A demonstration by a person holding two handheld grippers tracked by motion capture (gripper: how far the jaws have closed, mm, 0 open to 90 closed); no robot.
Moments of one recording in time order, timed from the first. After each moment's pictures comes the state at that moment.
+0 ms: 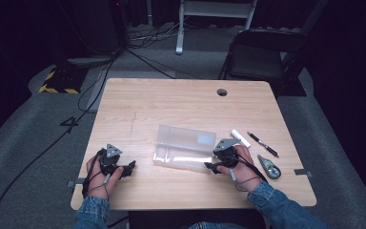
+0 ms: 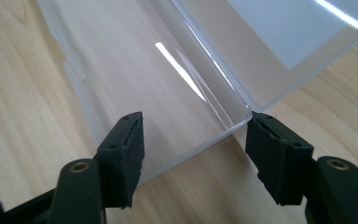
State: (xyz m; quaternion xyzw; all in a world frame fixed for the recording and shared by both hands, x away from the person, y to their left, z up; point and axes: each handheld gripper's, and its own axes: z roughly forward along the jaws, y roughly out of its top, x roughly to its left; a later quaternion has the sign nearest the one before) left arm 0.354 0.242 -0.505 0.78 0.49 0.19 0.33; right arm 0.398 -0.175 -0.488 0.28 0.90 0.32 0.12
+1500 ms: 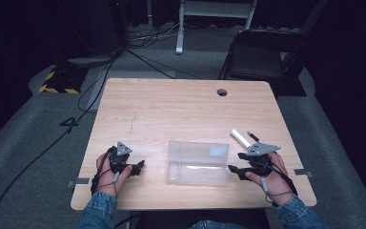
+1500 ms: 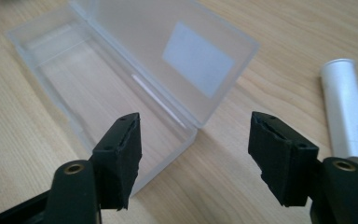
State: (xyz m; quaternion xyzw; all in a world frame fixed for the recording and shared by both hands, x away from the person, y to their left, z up) left arm 0.364 0.216 -0.505 0.80 0.47 0.18 0.33; right arm 0.356 -0.246 -0.441 0.33 0.86 0.37 0.14
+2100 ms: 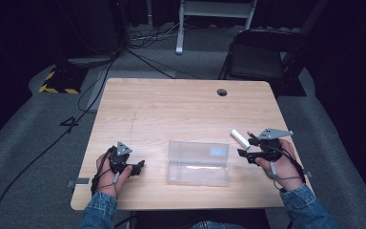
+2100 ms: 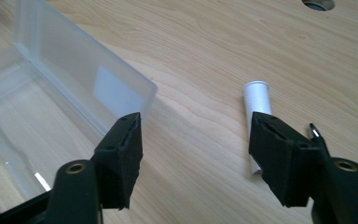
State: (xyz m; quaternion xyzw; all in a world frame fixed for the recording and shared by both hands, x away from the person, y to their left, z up) left arm 0.364 0.216 -0.505 0.80 0.47 0.18 0.33; right arm 0.391 -0.273 -0.420 0.37 0.83 0.37 0.17
